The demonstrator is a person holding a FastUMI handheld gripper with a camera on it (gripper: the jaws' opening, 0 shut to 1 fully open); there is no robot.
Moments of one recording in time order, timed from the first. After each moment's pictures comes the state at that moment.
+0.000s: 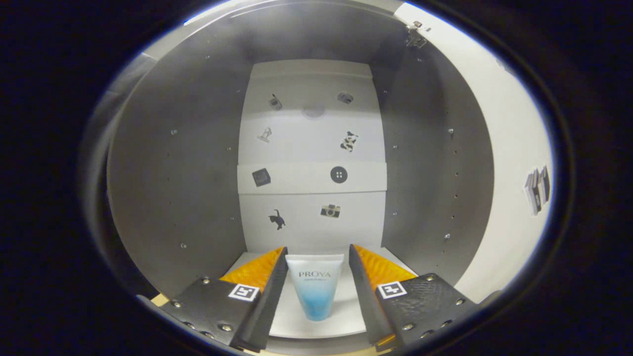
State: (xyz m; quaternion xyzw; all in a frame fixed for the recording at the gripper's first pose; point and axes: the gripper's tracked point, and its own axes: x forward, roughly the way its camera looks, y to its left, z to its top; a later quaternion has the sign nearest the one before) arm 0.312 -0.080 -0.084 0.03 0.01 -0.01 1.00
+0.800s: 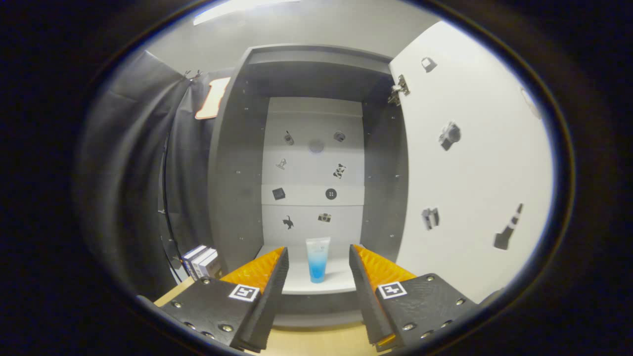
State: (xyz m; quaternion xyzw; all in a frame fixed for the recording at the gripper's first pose) arm 0.118 -0.081 -0.032 0.00 -0.01 -0.02 1.00
